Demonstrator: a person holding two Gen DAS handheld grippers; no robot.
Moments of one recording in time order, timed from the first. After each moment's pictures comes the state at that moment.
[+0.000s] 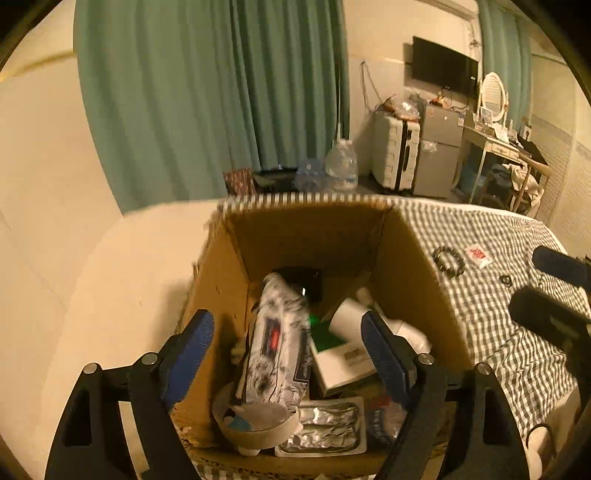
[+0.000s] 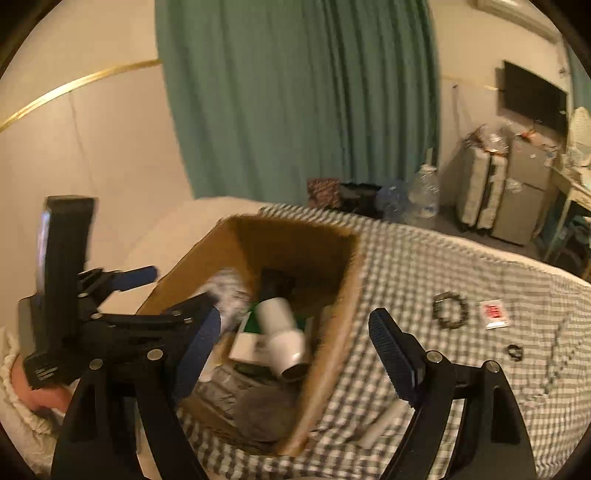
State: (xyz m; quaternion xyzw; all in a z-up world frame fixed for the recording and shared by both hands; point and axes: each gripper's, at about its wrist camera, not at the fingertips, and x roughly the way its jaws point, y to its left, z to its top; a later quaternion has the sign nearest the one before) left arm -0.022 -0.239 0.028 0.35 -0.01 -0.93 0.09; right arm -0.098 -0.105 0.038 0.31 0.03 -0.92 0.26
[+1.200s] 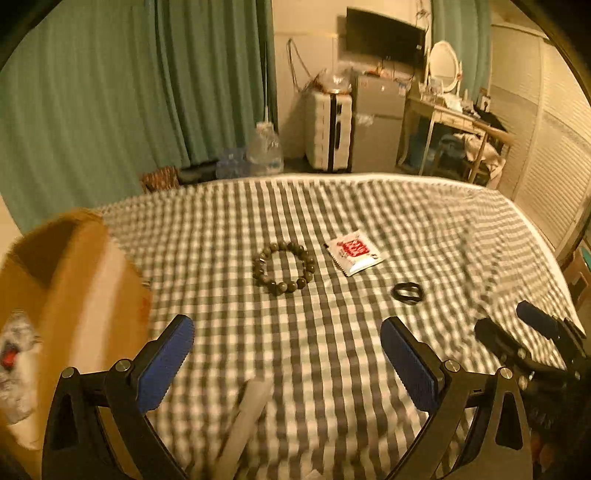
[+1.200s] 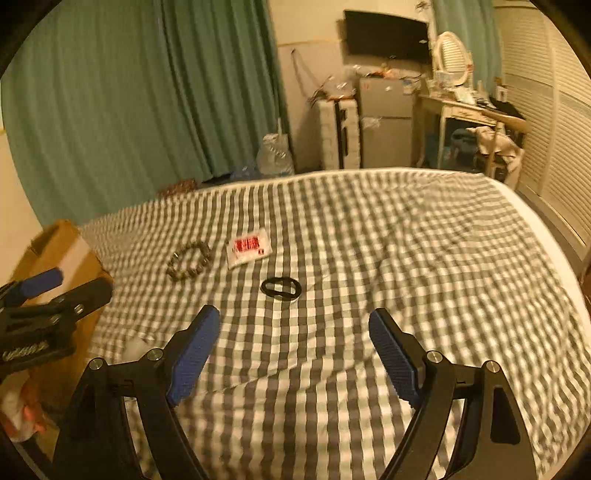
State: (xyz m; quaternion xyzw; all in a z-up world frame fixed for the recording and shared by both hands) left arm -0.176 0.027 -0.060 0.39 -0.01 -0.92 0.01; right arm -0.177 0.179 -0.087 0.37 -0.04 -0.93 0.06
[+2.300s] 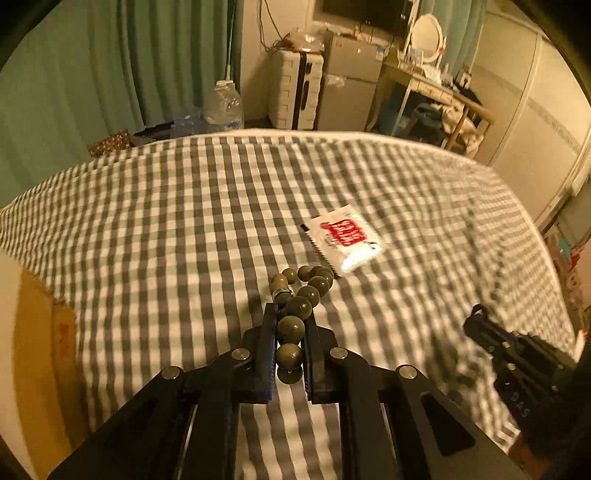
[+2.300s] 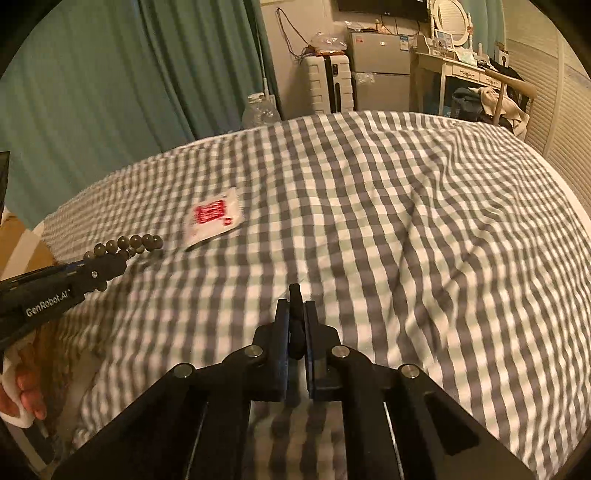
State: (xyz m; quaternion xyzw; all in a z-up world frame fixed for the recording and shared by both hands) left arm -0.214 0.015 -0.084 0.46 0.02 -0.89 -0.08; right arm -0.190 0.187 -0.124 0.42 -0.07 -0.90 0.04
